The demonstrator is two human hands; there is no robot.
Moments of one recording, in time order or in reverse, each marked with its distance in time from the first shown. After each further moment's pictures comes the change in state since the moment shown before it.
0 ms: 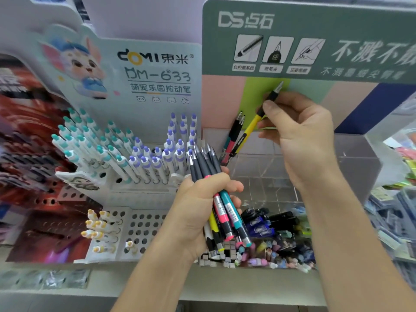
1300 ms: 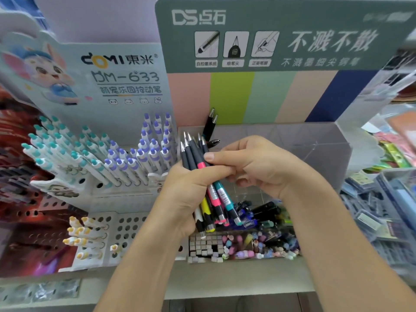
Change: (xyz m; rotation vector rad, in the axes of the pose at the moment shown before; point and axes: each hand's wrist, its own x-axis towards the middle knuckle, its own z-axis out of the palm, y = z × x) left_hand 0.009 -0.002 0.026 0.277 0.038 0.140; right_hand -0.026 -0.004 -0.017 -0.330 -0.542 0.548
